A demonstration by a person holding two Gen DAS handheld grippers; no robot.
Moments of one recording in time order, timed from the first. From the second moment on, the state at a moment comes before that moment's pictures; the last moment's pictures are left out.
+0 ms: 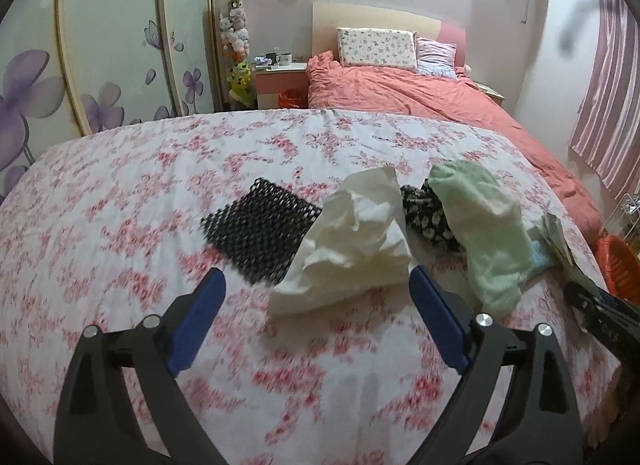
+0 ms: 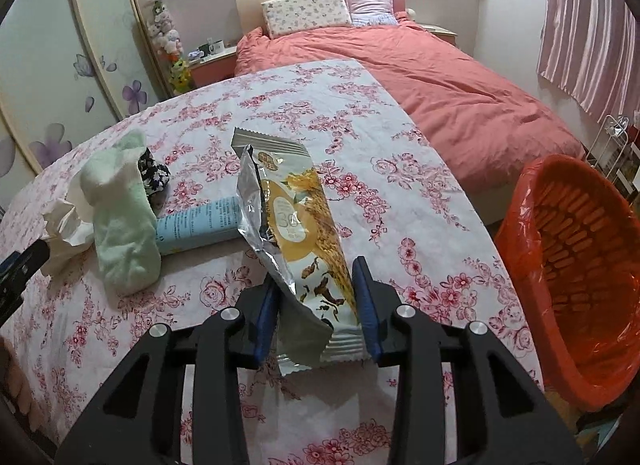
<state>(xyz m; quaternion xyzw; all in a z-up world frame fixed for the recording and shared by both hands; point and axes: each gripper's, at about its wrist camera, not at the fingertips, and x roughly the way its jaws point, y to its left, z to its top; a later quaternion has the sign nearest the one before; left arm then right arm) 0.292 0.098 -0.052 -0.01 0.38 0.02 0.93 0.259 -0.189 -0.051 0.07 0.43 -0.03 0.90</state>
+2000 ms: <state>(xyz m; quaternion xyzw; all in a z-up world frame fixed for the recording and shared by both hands) 0.328 0.095 -0.080 -0.05 0.44 0.03 0.90 0.257 -0.202 -0.052 0.11 0.42 0.00 0.90</state>
